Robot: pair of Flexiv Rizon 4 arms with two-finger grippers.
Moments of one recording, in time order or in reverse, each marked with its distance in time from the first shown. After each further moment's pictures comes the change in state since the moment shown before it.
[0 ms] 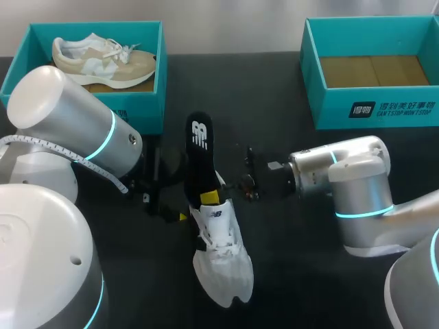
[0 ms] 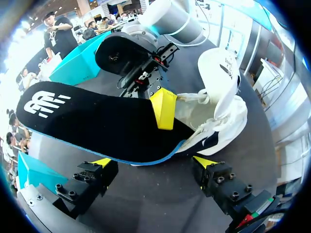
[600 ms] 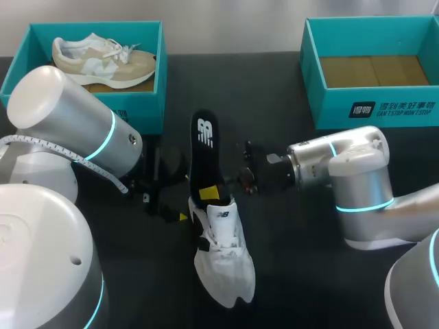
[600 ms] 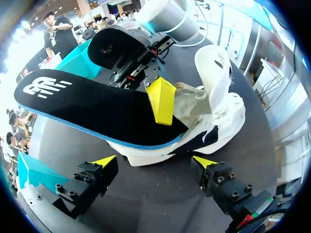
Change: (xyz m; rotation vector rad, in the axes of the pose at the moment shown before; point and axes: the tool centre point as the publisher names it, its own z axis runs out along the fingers) left arm 0.000 0.000 0.000 0.000 0.000 0.000; right arm 0.005 0.013 0.000 0.024 0.016 -0.063
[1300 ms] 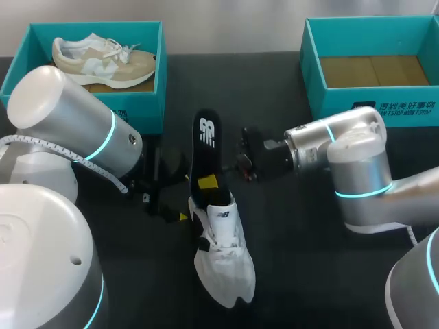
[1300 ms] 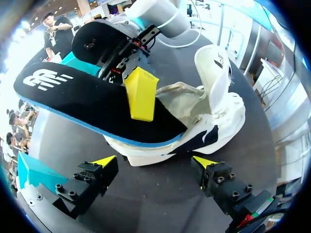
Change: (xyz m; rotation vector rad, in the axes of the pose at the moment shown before) left arm 0.000 0.000 0.000 0.000 0.000 0.000; right arm -0.003 0.021 -0.003 0.048 0.018 -0.021
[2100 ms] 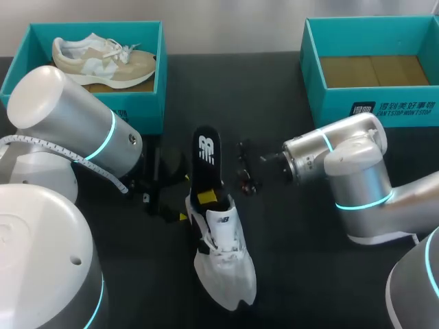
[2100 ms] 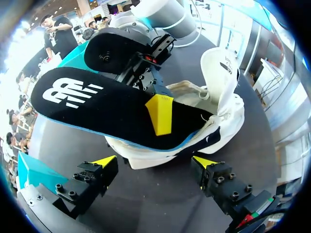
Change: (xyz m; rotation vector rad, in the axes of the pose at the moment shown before) left arm 0.000 0.000 0.000 0.000 0.000 0.000; right arm 0.006 -0.036 0.009 0.077 -0.052 0.163
